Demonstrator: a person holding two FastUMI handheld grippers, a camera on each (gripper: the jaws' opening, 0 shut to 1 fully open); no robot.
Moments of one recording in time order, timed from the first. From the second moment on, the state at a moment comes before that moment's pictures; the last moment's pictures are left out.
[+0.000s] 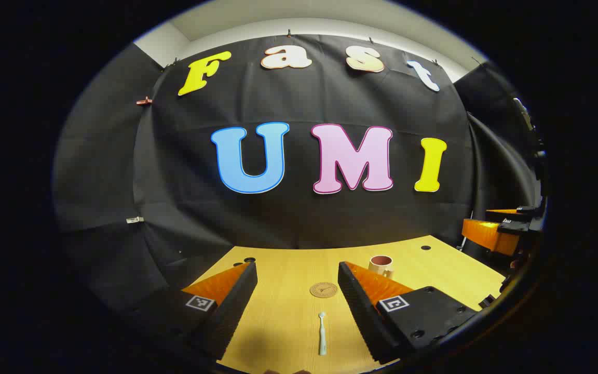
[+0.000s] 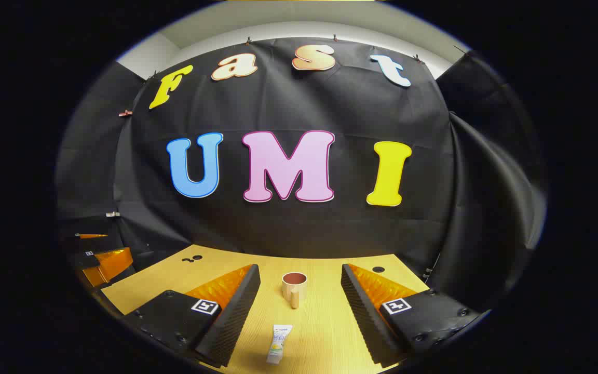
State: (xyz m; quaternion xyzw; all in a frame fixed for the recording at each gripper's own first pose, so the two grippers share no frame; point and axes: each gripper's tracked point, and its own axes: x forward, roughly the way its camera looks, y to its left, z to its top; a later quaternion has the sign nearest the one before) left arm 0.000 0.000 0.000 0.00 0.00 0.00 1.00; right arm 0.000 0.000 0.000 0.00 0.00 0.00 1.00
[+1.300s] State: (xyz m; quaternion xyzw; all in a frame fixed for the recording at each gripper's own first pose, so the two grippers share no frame) left arm 0.041 -0.013 -0.032 0.01 0.03 0.01 1.00; right arm 0.044 -0.007 -0.070 0.03 0.11 0.01 0.99
